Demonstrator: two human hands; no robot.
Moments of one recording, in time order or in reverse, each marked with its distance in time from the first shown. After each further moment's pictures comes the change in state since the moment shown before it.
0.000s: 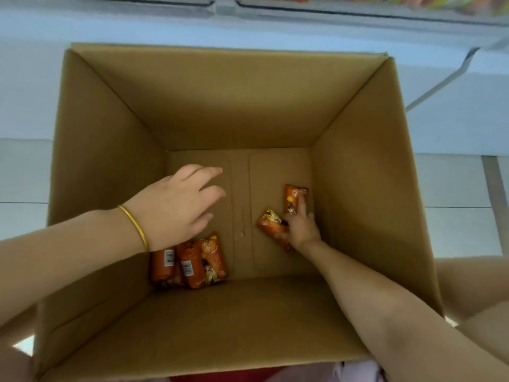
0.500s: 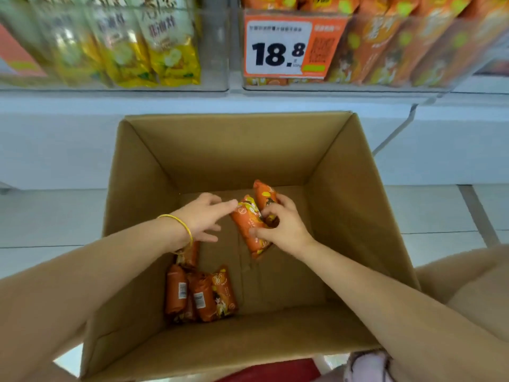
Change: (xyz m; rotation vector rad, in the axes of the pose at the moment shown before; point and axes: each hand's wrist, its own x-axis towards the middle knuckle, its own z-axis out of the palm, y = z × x) left_hand 0.018 0.023 -0.037 -1.294 -0.170 -0.852; right_hand -0.060 -0.080 -0.088 0.610 0.229 -0.222
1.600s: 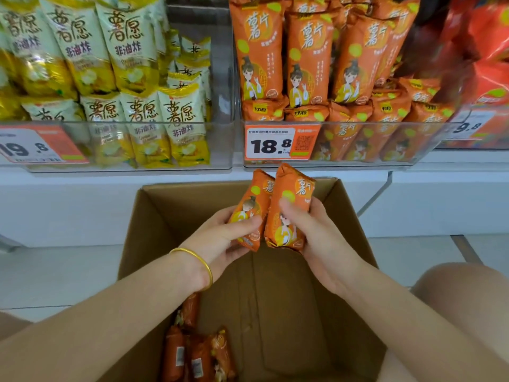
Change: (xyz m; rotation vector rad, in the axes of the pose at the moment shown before) left_hand -0.045 0.070 0.003 -0.637 -0.093 0.304; right_hand -0.051 -0.129 -0.099 0.829 0.031 -0.022
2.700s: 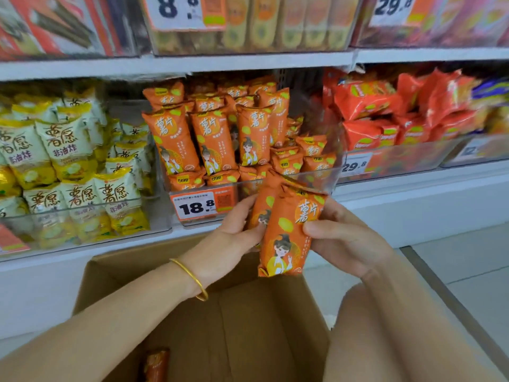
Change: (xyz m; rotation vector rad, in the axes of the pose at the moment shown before) left_hand -0.002 0.047 0.110 0.501 -0.398 0.456; right_hand -0.044 -0.091 -0.113 0.119 -0.272 -0.260
